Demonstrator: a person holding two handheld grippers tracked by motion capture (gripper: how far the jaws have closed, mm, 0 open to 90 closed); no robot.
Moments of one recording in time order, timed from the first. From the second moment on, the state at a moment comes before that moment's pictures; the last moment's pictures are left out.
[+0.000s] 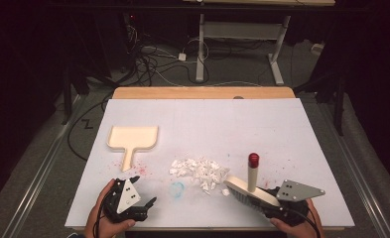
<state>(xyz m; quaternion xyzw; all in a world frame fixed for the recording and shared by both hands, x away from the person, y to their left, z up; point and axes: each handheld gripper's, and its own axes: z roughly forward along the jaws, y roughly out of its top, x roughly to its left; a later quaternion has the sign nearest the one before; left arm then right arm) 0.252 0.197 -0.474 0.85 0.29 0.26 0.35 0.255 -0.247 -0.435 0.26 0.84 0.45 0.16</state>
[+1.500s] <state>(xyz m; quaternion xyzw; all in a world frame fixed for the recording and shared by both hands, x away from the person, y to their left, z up) 0.253 0.197 -0.477 0.86 0.28 0.25 0.34 0.325 -0.221 -0.453 0.37 0.77 0.44 0.27</state>
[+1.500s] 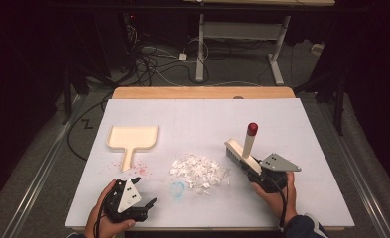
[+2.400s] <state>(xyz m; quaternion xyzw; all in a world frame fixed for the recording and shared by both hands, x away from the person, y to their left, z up) 0.256 0.199 -0.474 0.85 0.29 0.23 0.38 0.324 -0.094 -0.455 0.42 0.72 0.47 0.28</state>
